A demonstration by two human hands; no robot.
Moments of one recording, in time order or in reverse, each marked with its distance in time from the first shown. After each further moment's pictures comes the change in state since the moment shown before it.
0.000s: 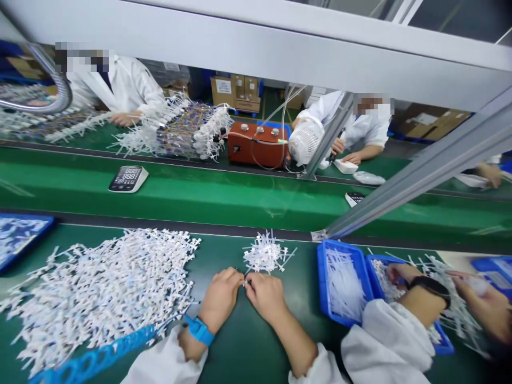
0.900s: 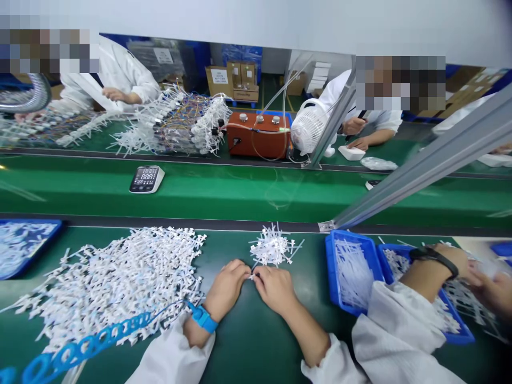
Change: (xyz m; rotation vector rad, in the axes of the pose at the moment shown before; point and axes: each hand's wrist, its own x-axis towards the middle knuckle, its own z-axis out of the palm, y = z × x) left_hand 0.007 -0.012 -0.011 -0.137 -0.053 0.096; right_hand -0.001 0.001 -0.006 0.054 -0.021 -0.025
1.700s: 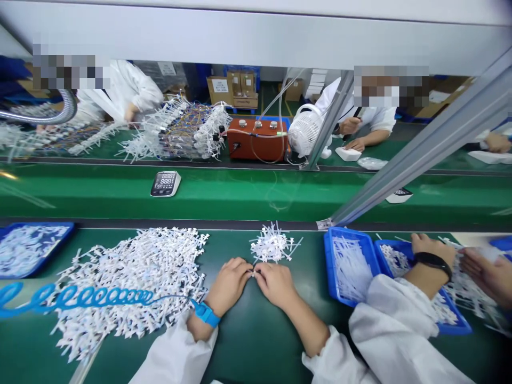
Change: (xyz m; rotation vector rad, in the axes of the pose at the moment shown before) left_hand -0.004 0.009 -0.007 0.168 -0.020 0.029; right_hand -0.003 0.002 -0.003 0.056 0.050 -0.009
